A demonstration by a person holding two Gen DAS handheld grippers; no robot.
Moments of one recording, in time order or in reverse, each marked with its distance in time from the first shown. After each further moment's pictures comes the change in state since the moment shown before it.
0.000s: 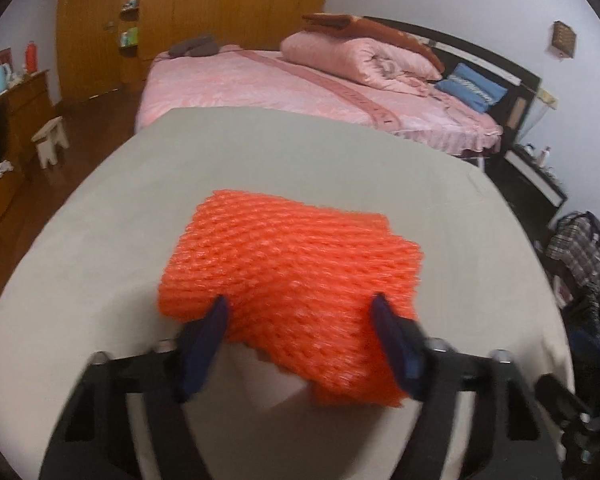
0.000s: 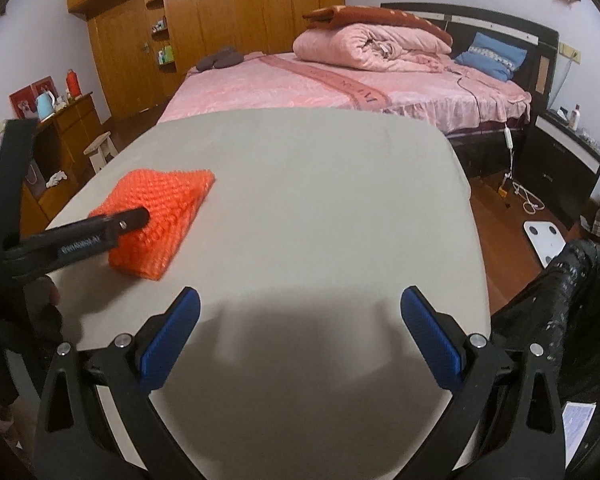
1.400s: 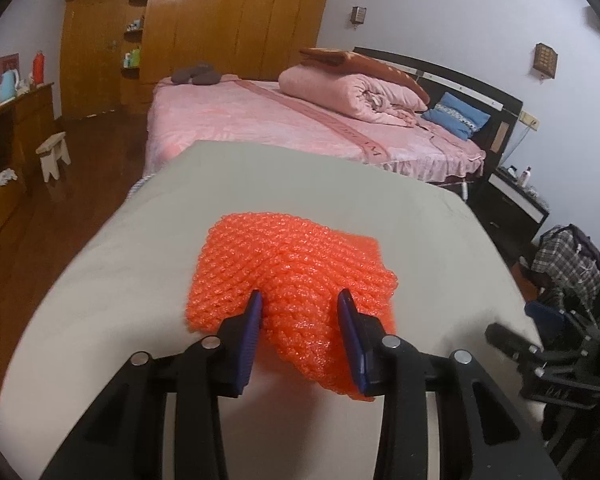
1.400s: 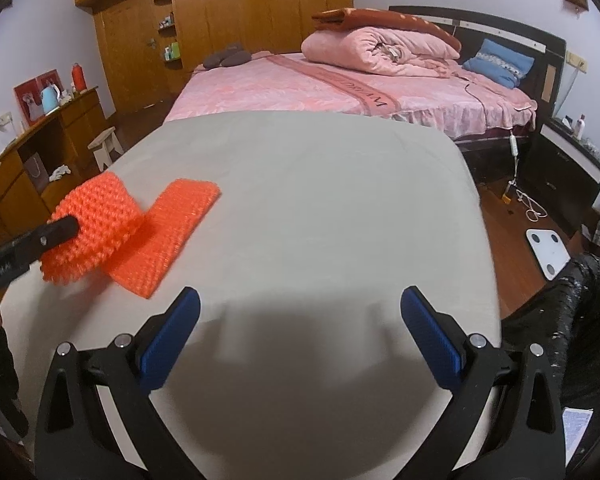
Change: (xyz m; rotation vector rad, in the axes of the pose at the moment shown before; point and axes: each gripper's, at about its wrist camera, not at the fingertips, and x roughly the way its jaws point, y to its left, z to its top) left arm -0.073 0.031 -0.013 -0.006 -0.109 -0.003; right arm 0.002 0.017 0.003 -0.033 -0.010 0.012
